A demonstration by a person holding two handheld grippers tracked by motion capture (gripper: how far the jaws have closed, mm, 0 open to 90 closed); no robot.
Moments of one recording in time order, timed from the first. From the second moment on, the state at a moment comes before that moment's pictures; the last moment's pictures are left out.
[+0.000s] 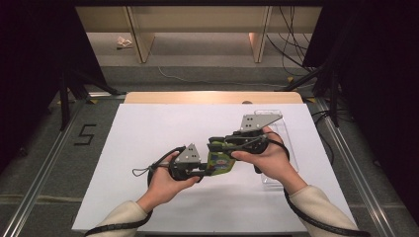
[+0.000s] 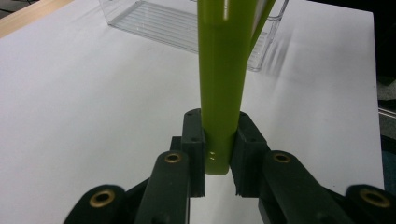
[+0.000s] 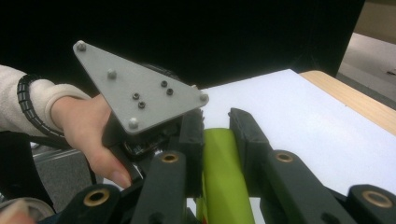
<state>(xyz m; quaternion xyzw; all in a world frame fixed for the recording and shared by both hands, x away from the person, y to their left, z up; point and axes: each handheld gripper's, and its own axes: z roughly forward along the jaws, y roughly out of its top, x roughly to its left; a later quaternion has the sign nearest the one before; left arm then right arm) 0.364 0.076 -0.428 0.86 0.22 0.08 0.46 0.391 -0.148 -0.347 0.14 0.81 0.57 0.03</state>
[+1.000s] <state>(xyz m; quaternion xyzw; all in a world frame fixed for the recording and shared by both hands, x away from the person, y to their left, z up) 0.364 0.080 -0.424 0.85 0.24 0.10 0.45 0.394 -0.148 -0.352 0.17 0.80 0.57 0.09</state>
